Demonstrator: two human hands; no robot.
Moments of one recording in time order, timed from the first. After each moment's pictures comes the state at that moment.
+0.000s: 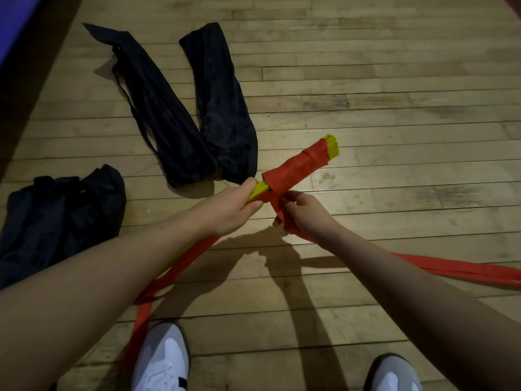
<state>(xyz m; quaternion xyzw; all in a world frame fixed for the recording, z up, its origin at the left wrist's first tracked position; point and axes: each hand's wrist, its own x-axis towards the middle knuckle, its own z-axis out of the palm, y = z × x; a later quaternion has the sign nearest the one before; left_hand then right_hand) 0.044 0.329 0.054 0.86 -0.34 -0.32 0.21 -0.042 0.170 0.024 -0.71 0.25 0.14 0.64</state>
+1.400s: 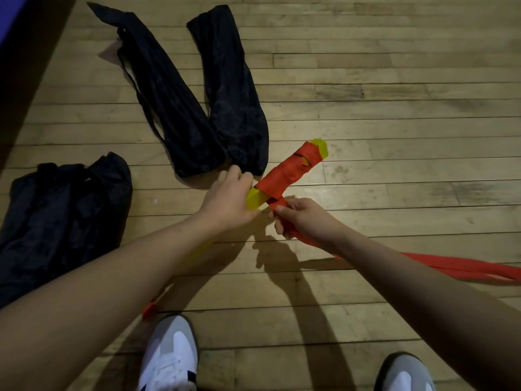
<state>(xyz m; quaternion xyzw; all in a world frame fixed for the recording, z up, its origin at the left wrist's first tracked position) 0.051 0.337 0.012 0.94 -0.30 -0.14 0.10 -0.042 0.189 0.012 -0.69 0.19 0.22 0.66</state>
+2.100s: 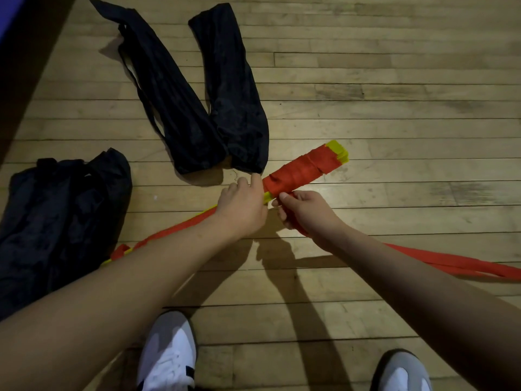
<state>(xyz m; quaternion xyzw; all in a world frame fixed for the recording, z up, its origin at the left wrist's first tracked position) 0.027 0.320 0.012 0.95 -0.27 -0.16 0.08 -0.040 0.195 0.018 -0.67 0.27 0.13 0.69</state>
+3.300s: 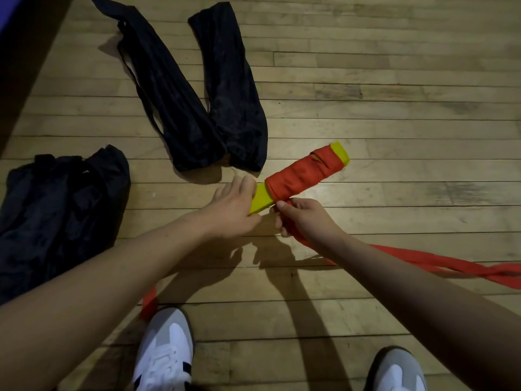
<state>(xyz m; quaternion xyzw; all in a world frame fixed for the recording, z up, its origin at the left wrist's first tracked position) 0.033 0.347 0.019 0.90 -0.34 -0.24 0.11 -0.055 0.195 0.009 -0.64 0.24 0.15 0.71</state>
